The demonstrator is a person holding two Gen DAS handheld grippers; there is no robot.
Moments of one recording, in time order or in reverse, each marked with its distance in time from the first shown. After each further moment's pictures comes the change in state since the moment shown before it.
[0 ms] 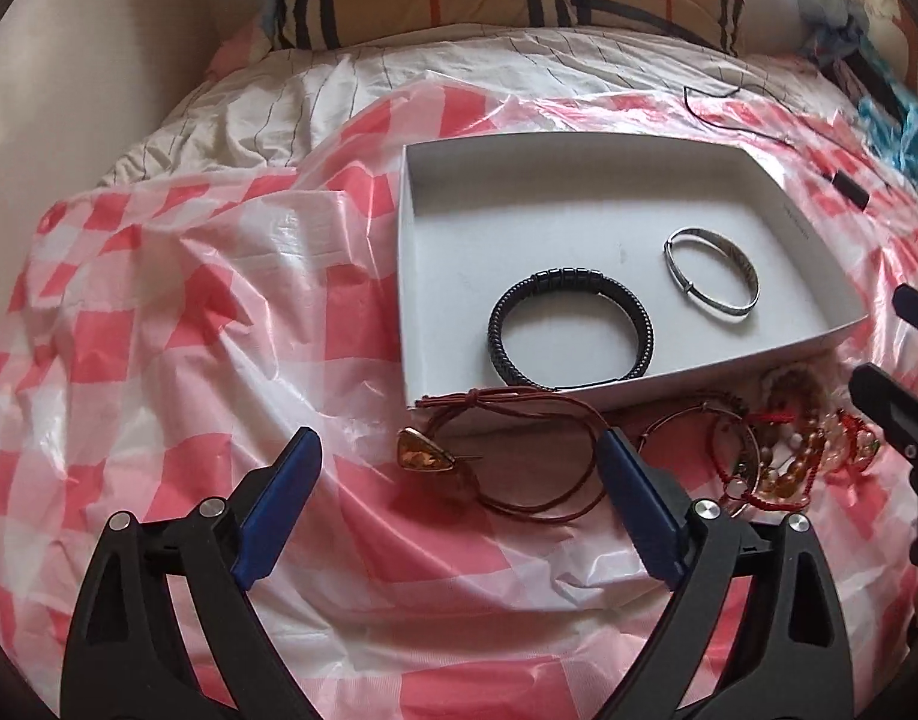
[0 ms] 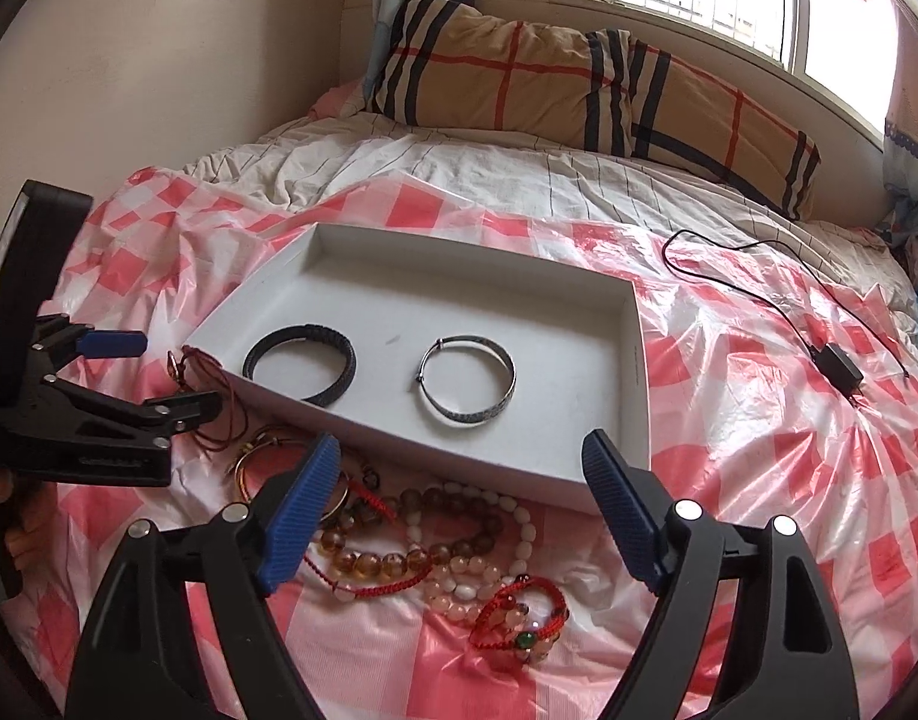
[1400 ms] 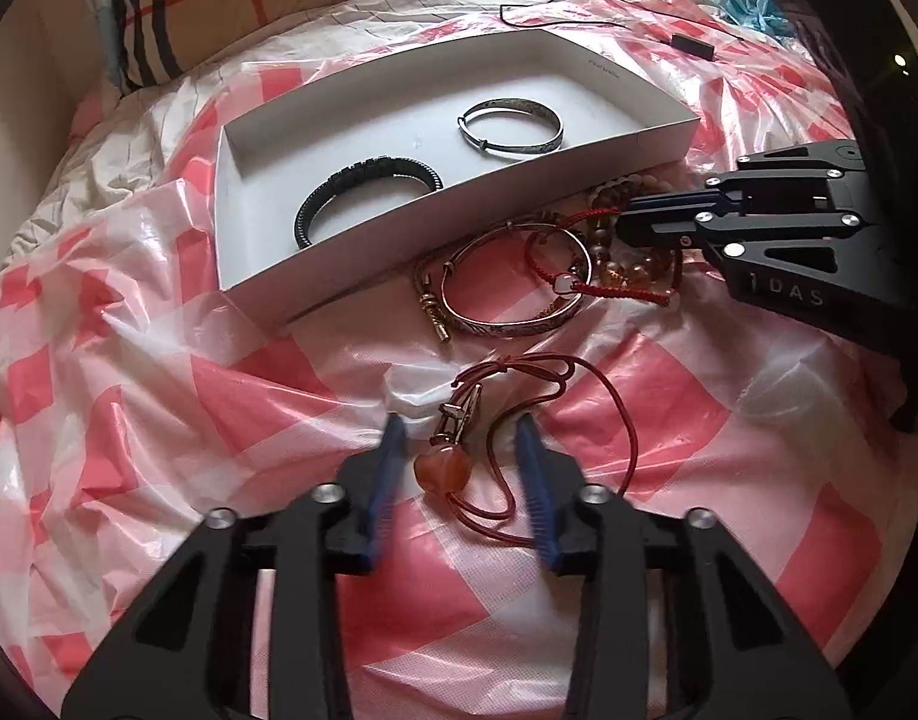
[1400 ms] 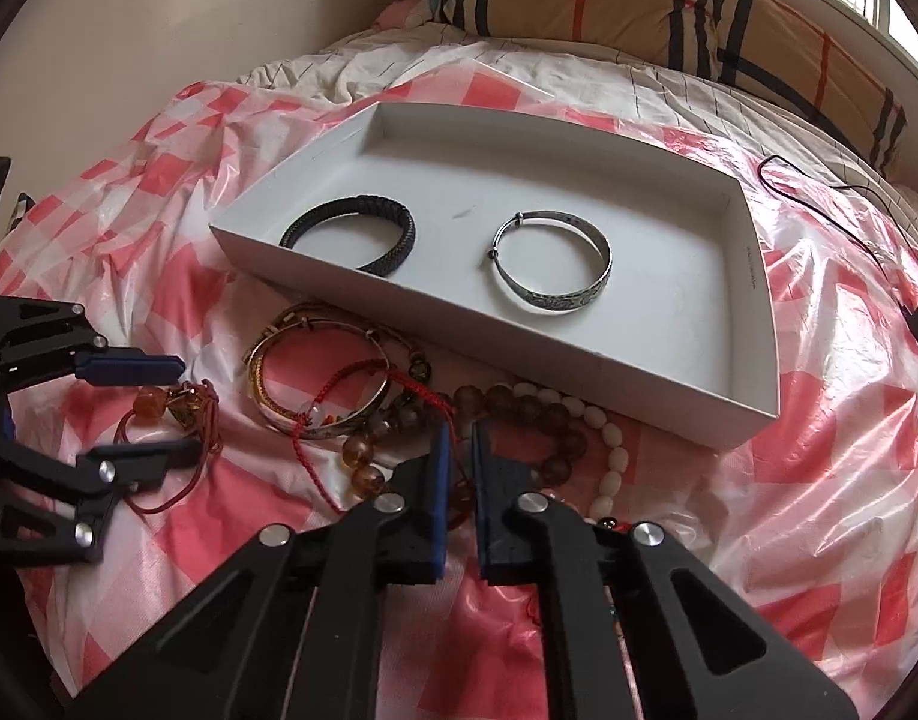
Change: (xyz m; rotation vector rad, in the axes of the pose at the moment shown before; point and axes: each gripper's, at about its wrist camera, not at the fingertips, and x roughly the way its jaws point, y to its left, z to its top) left arm -0.026 -0.040 -0.053 0.299 0.059 -0.185; right arm 0.042 0.006 -0.028 -0.068 0.189 0.178
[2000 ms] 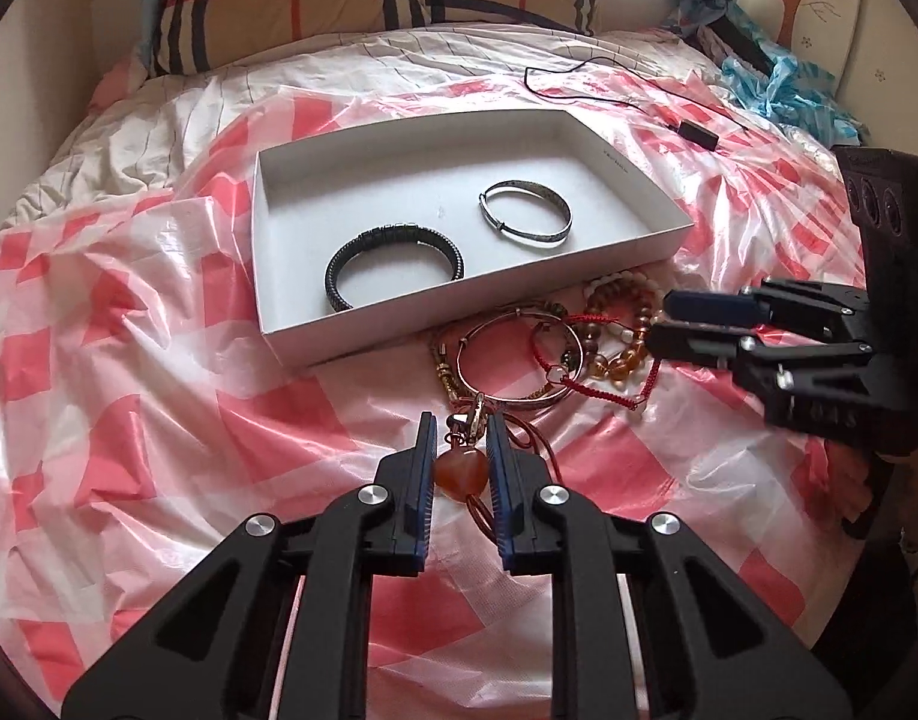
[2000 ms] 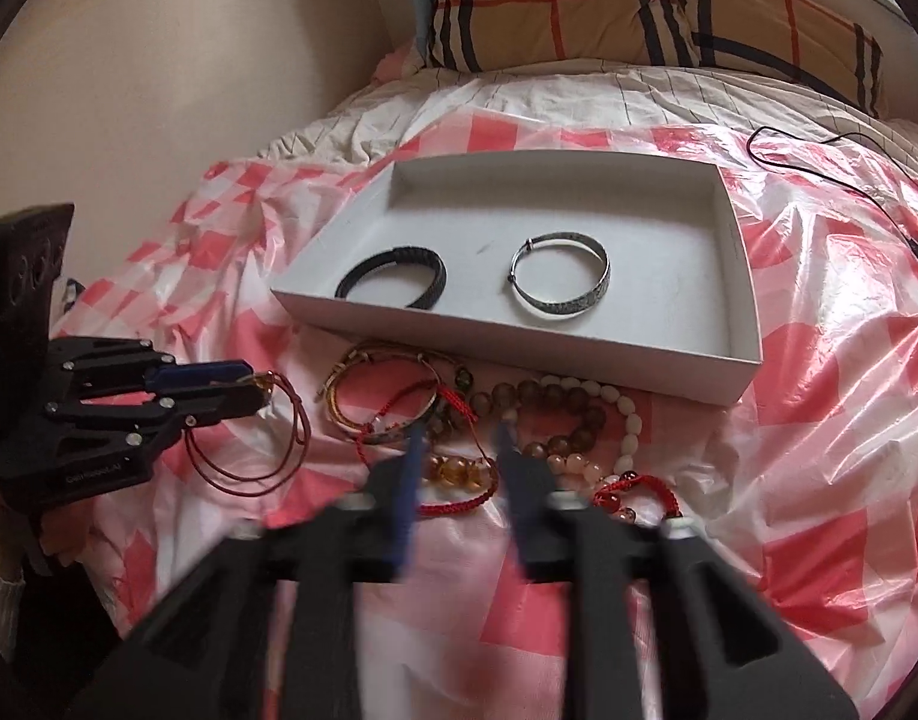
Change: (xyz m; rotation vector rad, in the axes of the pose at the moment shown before) left arm -0.026 0.021 0.011 -0.133 -0.096 -0.101; right arm -0.036 -0.009 -0.006 0.137 -0.081 0.119
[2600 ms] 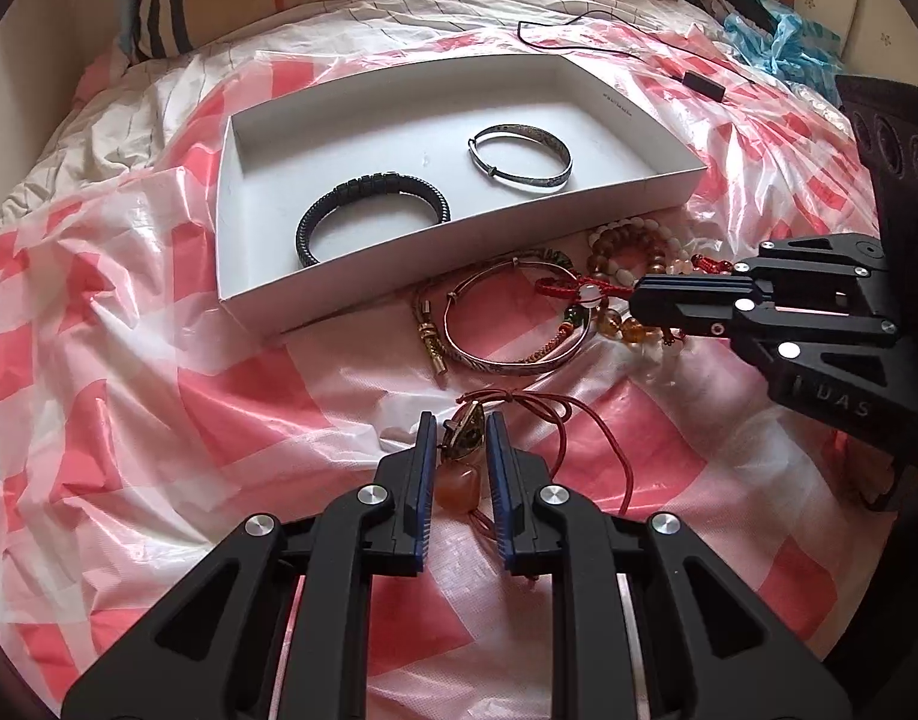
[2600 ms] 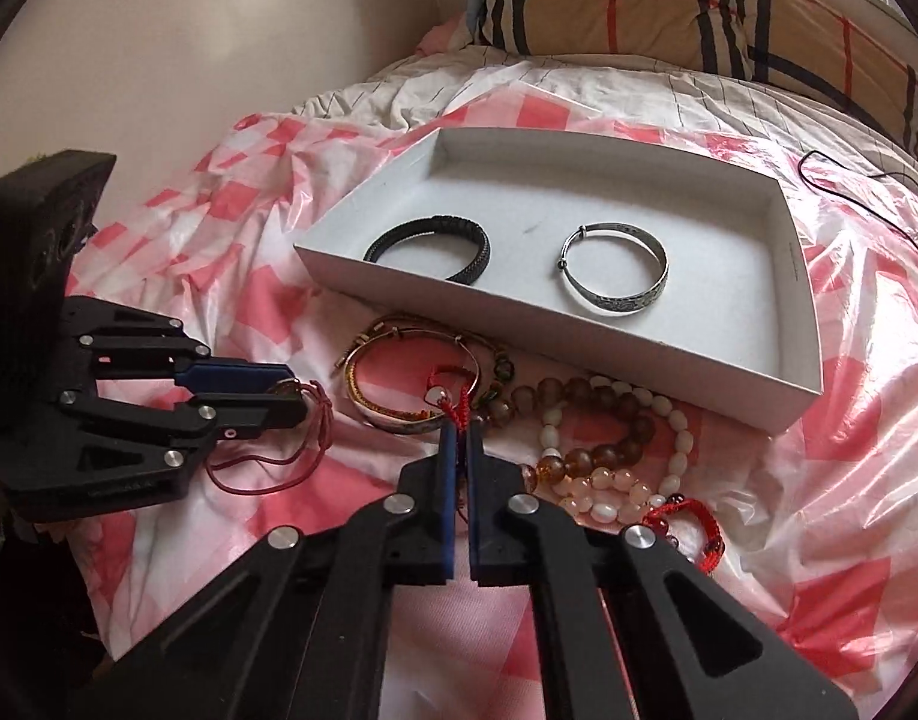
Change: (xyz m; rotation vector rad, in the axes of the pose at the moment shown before) left arm 0.023 -0.010 -0.006 0.031 0.079 0.023; right arm 0.017 0.009 -0.007 -0.082 0.036 0.069
